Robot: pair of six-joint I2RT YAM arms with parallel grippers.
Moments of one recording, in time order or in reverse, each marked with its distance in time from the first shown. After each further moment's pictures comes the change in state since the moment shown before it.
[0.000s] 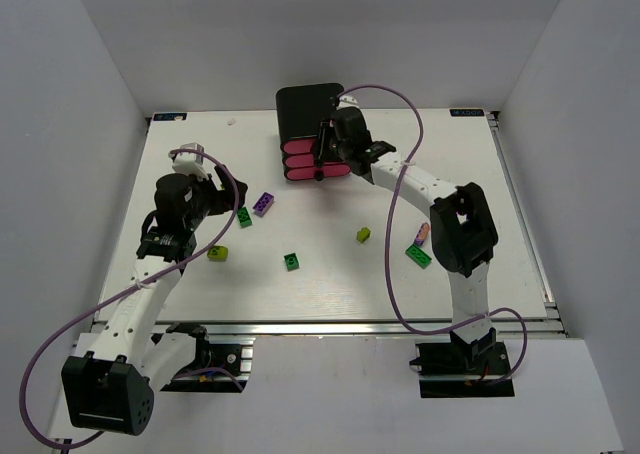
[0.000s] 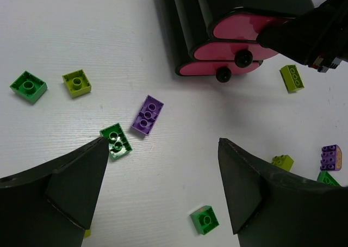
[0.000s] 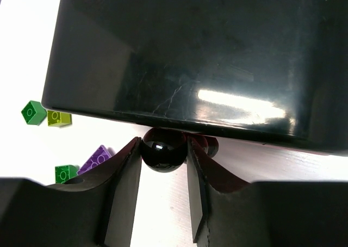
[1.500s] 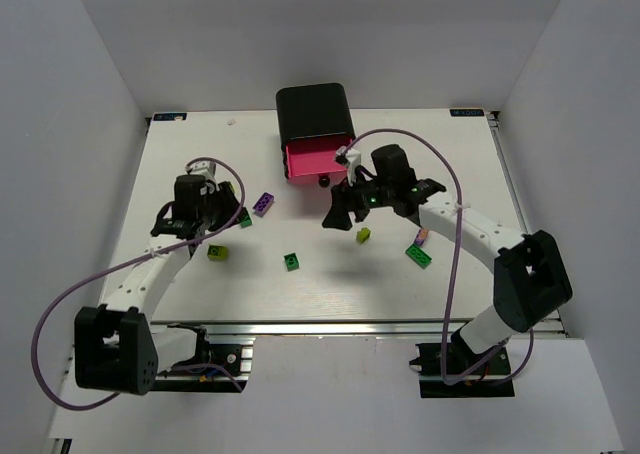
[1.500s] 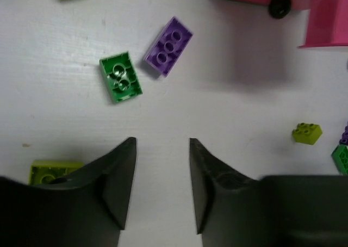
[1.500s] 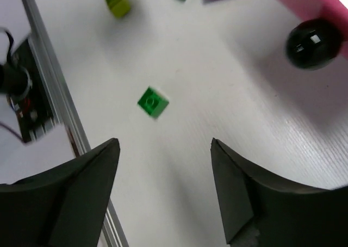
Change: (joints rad) left arm 0.006 0.166 -0.006 -0.134 0.032 -0.089; right arm -0.026 -0.486 -0.563 -0.063 -0.685 -0.394
